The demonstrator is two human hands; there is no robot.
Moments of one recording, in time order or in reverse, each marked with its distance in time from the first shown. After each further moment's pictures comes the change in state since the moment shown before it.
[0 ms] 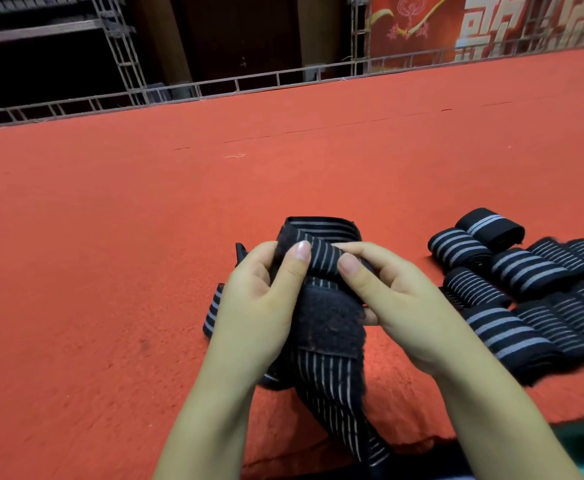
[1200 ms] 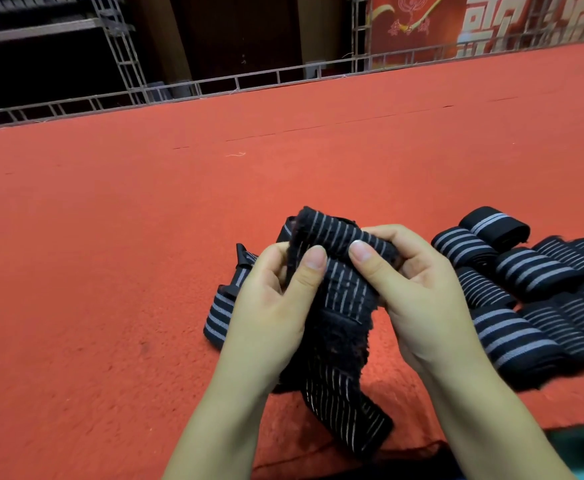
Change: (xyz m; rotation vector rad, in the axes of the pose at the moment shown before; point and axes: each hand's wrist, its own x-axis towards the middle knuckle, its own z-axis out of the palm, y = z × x) left_hand 0.000 -0.009 0.006 -0.035 -0.051 -0.017; right_hand 0.006 0.006 0.004 0.102 0.228 -0.255
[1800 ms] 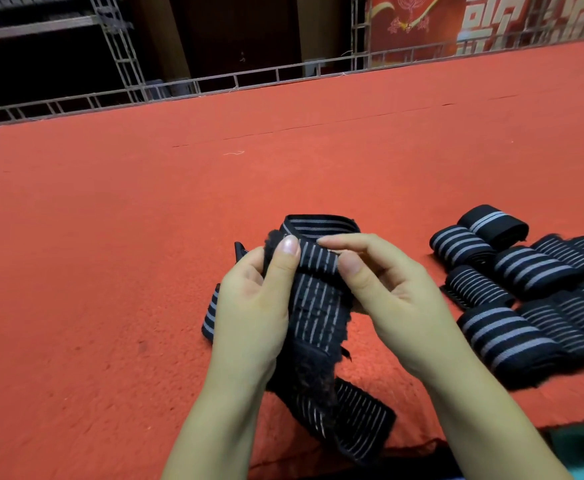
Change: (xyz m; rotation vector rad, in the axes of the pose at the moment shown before) left_hand 0.000 0.007 0.004 -0.079 0.162 0.026; right_hand -0.003 0.005 -0.003 -0.202 -0.183 0.009
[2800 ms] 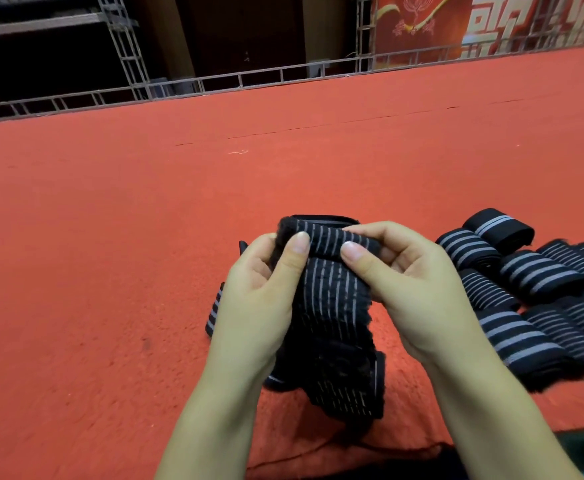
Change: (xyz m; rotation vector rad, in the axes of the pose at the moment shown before) left_hand 0.005 0.006 -0.006 -0.022 -0.079 -0.031; right_hand 0.011 -0.013 0.004 0.200 0.120 0.051
